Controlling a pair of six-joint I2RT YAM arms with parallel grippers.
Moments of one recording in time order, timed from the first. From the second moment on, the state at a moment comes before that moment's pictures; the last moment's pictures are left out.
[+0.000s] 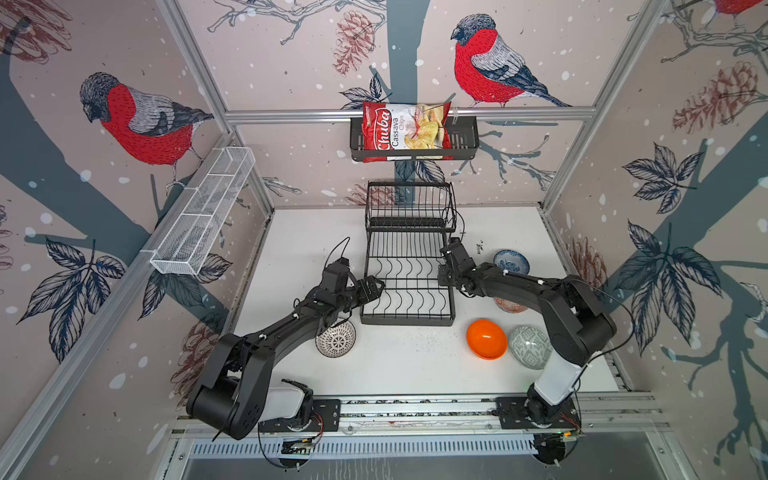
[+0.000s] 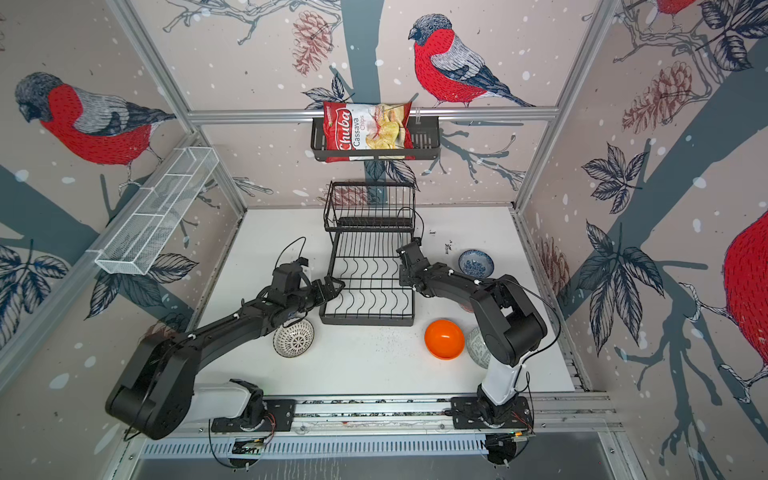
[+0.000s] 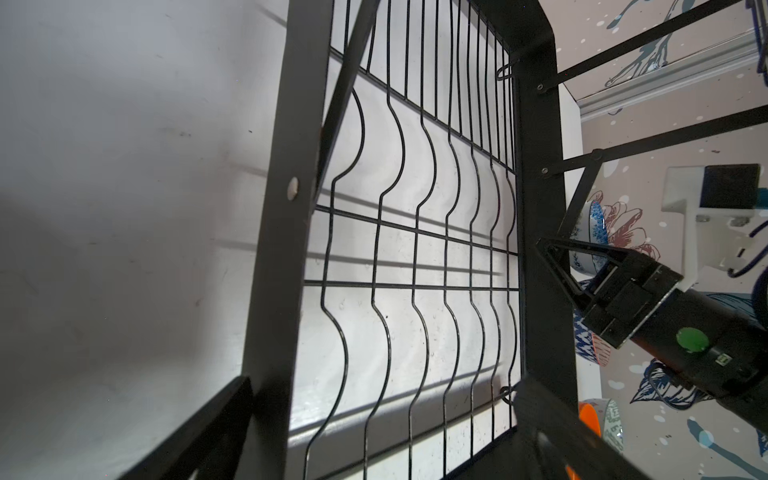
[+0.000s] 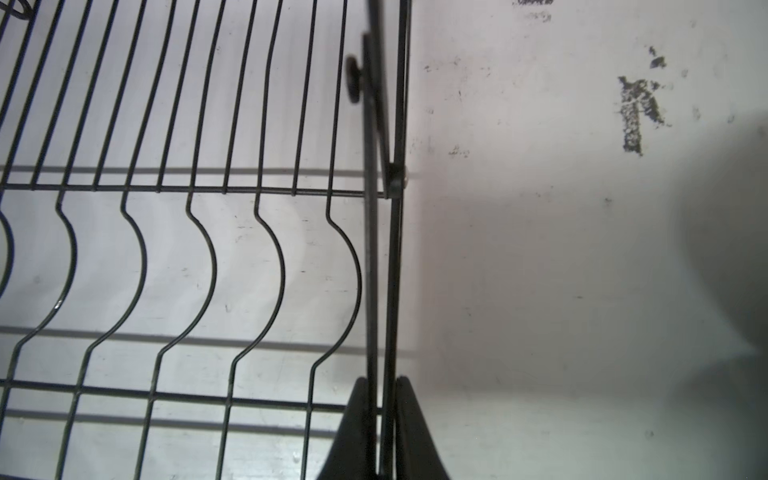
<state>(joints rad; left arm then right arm) -0.39 1.34 0.58 0.06 0.31 -0.76 0.62 1.77 1.05 -0.21 0.26 0.42</state>
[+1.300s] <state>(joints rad) -0.62 1.41 0.62 -0.06 0.13 -0.85 0.66 1.72 1.01 -0.20 0.33 0.26</state>
